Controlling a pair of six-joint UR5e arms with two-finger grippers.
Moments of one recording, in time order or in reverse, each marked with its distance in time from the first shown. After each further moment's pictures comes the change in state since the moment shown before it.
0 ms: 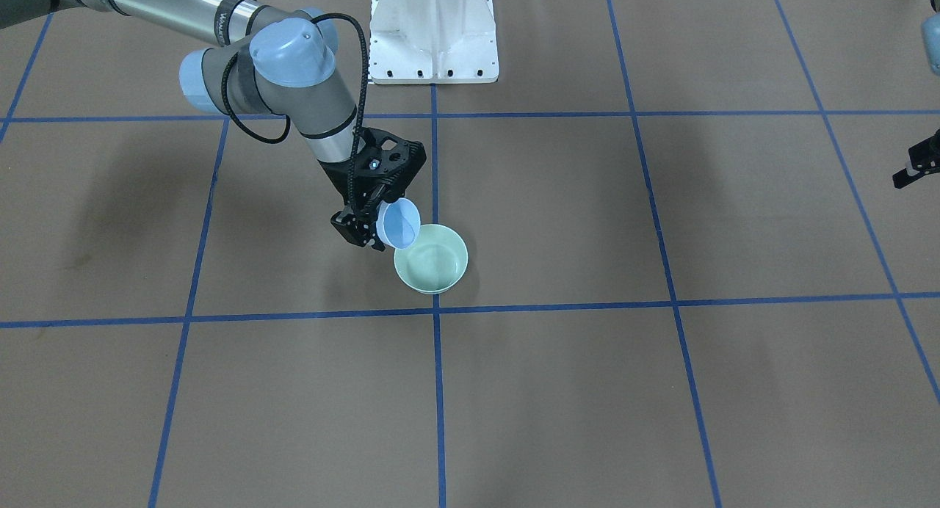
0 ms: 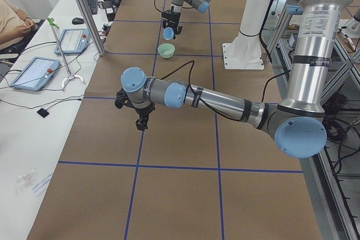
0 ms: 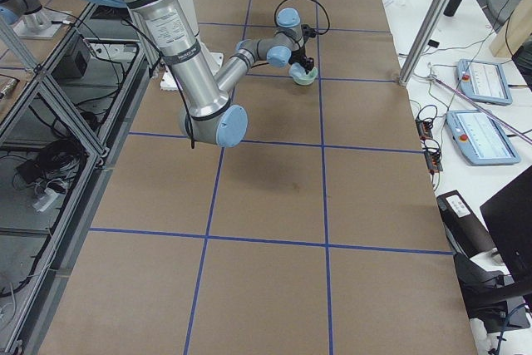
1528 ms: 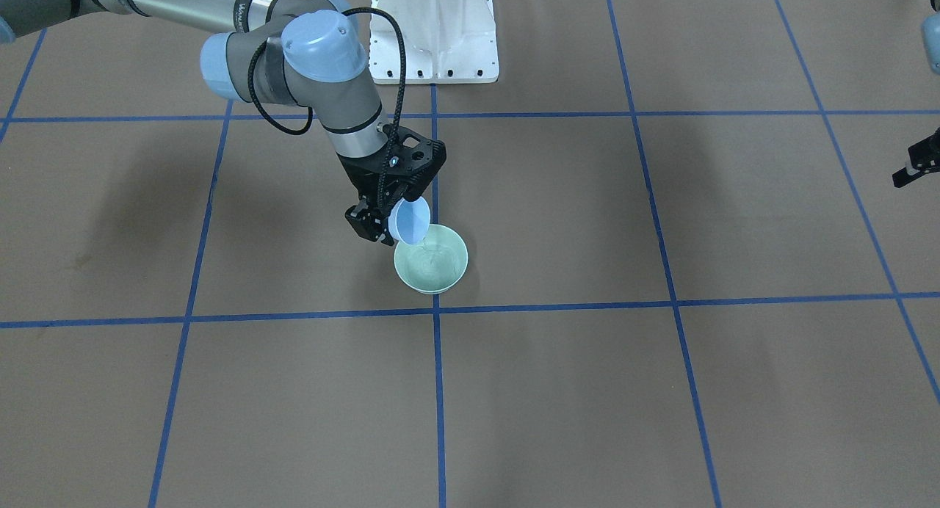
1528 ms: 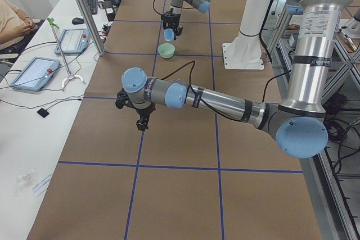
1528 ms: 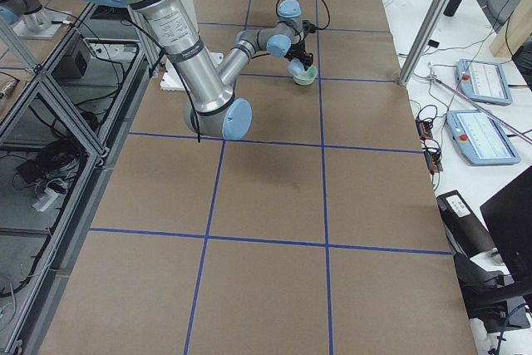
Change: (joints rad) left arm 0.000 0.001 -0.003 -0.001 0.000 -0.001; right arm -0.010 0.048 -0.002 -0.083 -0.008 0.008
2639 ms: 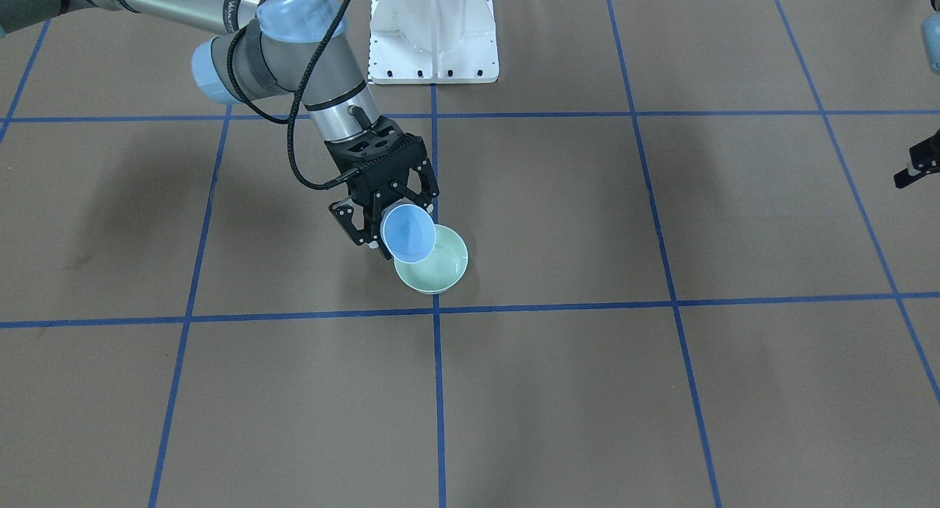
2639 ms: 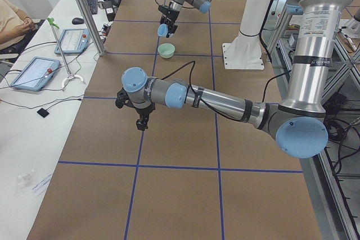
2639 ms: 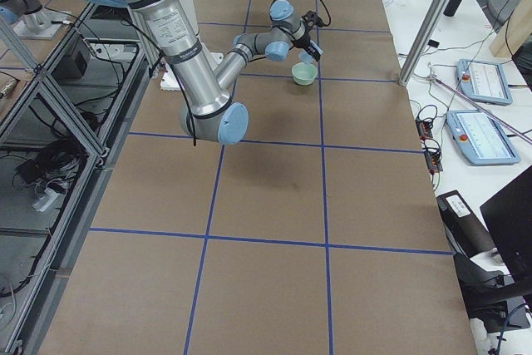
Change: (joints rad) left arm -0.003 0.001 0.001 -0.010 0.011 0.003; right arm -0.004 -0.043 0.050 0.223 -0.278 0.462
